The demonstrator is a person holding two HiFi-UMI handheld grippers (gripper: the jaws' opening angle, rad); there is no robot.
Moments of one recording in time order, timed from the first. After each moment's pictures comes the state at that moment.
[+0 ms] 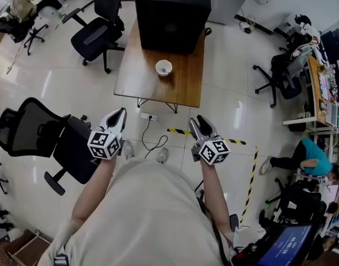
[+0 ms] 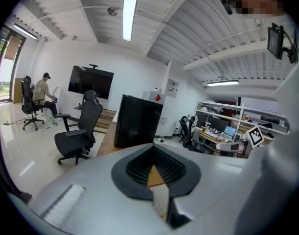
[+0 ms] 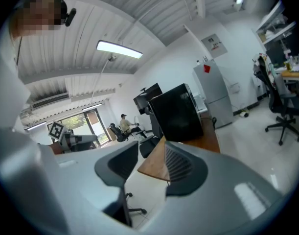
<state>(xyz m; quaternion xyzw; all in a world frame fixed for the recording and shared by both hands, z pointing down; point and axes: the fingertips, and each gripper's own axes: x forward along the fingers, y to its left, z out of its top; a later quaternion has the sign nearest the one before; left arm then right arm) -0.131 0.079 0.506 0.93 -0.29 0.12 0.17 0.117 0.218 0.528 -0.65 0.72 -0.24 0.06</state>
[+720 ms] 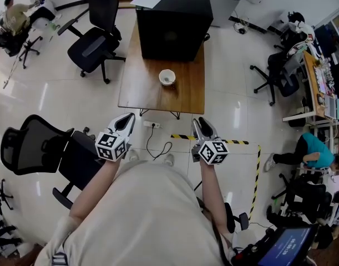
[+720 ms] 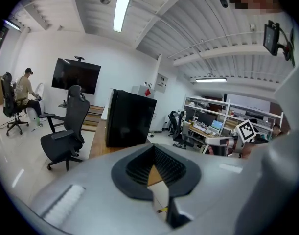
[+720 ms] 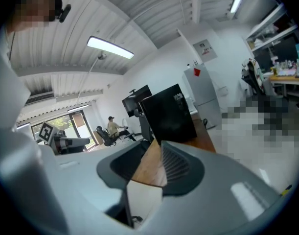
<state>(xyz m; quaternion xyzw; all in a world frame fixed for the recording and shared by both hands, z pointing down) -0.123 0.039 0.514 0.95 -0.21 0.14 0.17 0.105 0.173 0.533 -0.71 0.66 -0.24 0.06</state>
